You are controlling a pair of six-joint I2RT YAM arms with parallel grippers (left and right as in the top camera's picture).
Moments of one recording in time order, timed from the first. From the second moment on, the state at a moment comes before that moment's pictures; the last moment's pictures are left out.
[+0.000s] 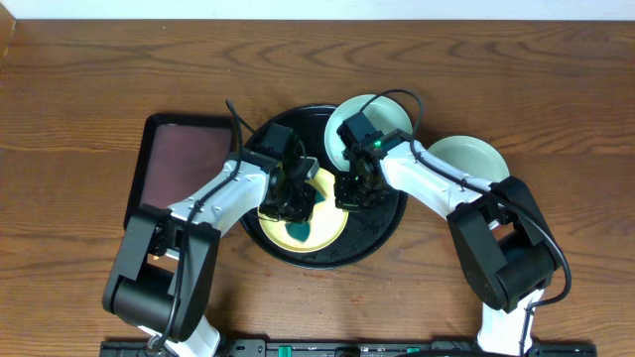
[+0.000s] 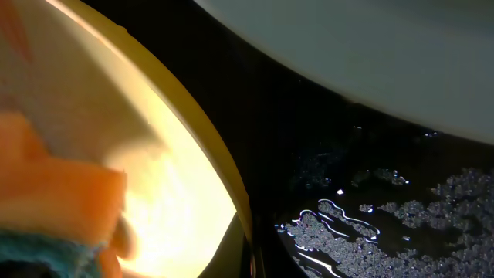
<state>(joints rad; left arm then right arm) -0.36 1.78 0.99 -0.65 0.40 -0.12 0.58 2.01 1.31 -0.77 -0.33 0.59</state>
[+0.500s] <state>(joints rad) -0.30 1.78 0.99 -0.47 0.14 -0.12 0.58 2.01 1.31 -0.77 -0.33 0.59</state>
